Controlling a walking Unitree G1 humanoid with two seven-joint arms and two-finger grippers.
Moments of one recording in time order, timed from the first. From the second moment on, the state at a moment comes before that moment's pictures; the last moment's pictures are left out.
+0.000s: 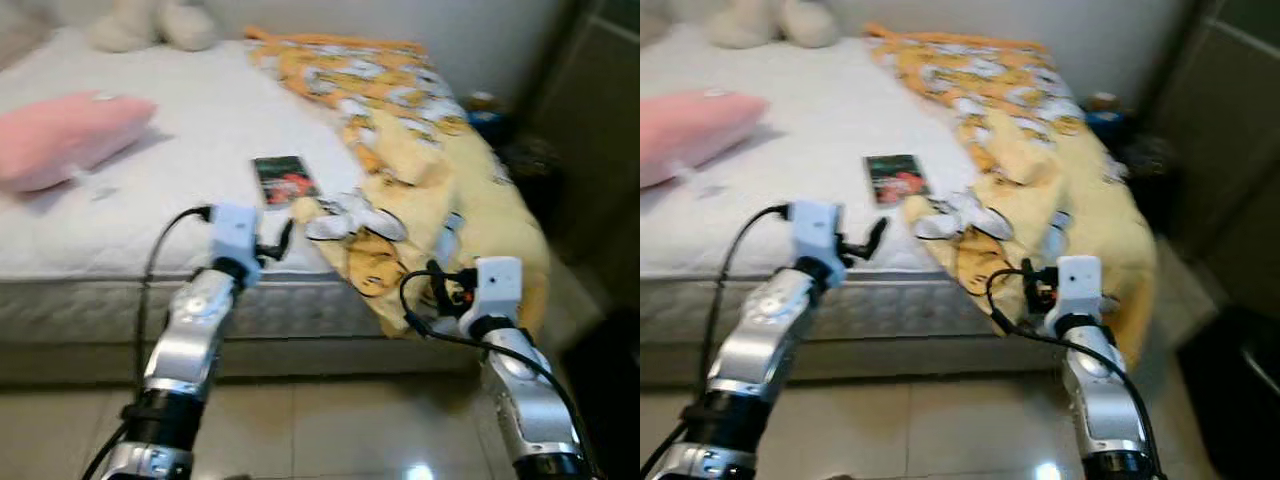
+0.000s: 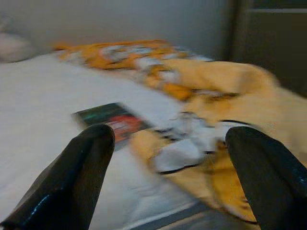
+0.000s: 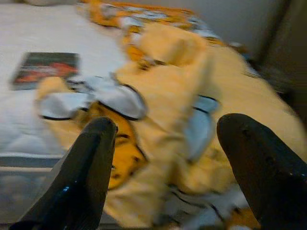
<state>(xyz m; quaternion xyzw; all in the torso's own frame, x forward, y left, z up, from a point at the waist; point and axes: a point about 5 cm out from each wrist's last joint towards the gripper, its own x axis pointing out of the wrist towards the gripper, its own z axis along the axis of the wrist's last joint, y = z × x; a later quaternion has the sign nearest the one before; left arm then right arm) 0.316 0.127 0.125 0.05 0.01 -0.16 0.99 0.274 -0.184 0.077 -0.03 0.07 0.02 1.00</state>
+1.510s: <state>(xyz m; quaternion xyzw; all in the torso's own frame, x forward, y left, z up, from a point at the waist) 0.299 0.103 0.107 0.04 0.03 -0.27 0.96 0.268 -0.214 0.074 0.06 0.05 -0.05 1.00</state>
